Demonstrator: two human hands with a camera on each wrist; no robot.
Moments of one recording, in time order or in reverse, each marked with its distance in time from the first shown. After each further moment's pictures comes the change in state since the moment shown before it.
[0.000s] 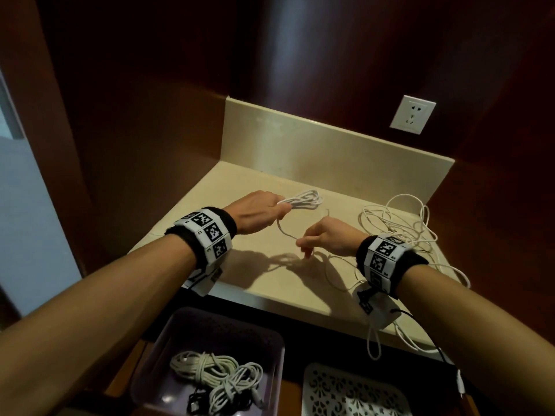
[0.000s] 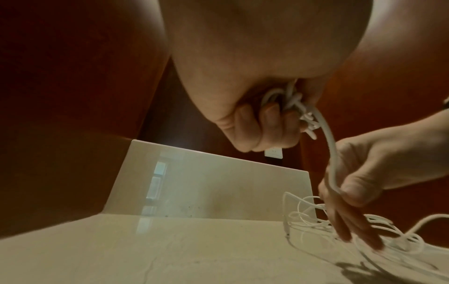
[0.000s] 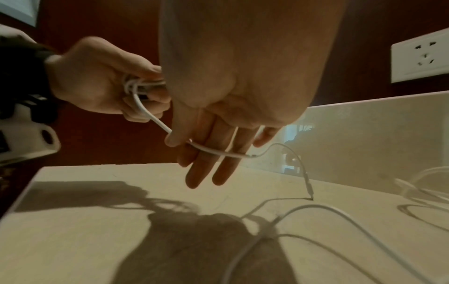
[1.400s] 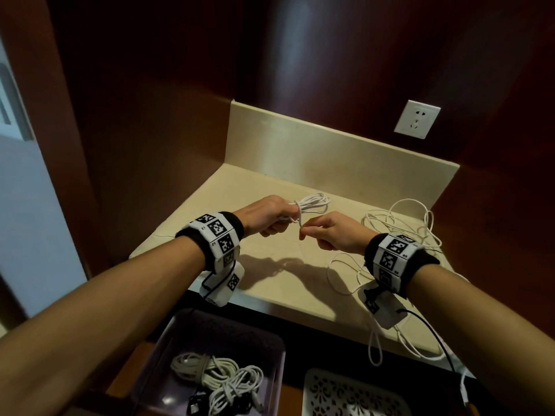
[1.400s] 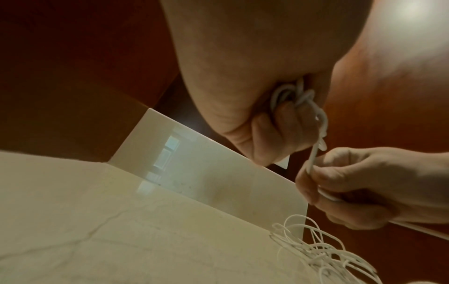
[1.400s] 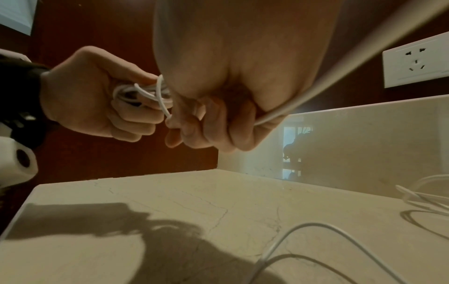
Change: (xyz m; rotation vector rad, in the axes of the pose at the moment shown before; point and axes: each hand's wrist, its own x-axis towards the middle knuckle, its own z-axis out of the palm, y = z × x) left_hand 0.006 0.002 0.008 -0.640 -0.124 -0.028; right_hand -0.009 -0.010 -0.012 0.130 0.069 -0.083
